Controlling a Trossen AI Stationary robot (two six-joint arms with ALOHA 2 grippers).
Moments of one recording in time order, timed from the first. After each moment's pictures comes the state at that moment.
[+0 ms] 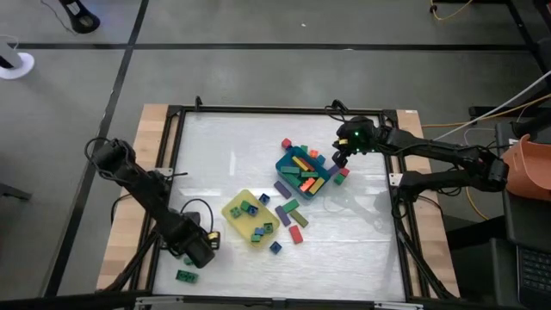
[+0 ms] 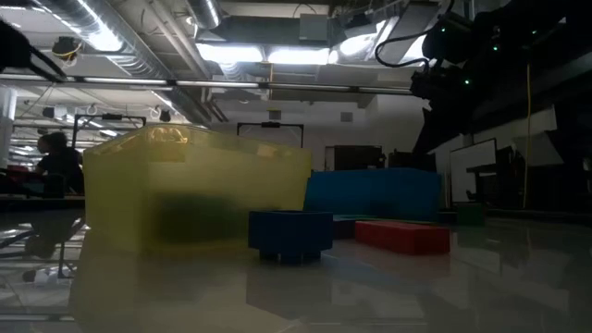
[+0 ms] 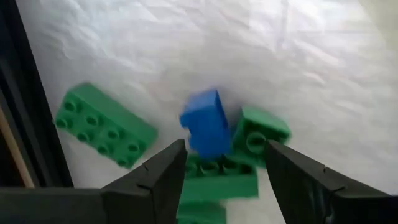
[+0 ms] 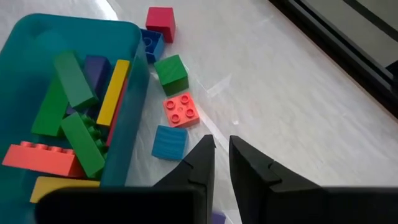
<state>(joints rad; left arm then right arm) -0.78 1.58 1.00 -0.93 0.07 -2.38 -0.48 1.10 0.69 -0.42 0.05 0.10</state>
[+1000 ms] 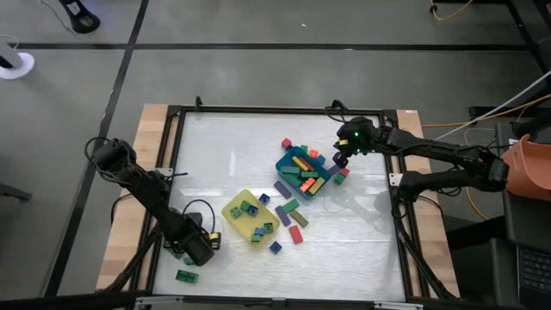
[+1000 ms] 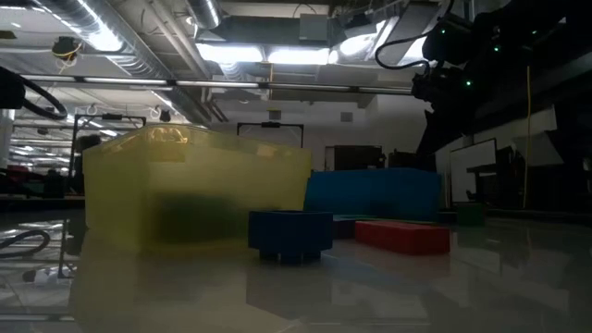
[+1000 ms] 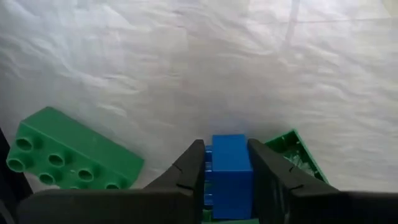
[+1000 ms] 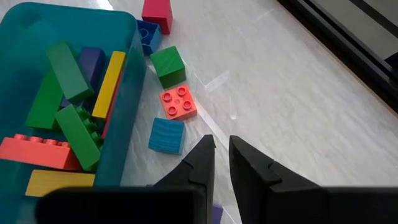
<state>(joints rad) -0.78 1.59 0.86 -0.74 0.04 -2.36 -0.48 1.10 0.69 -0.45 0.06 0.10</state>
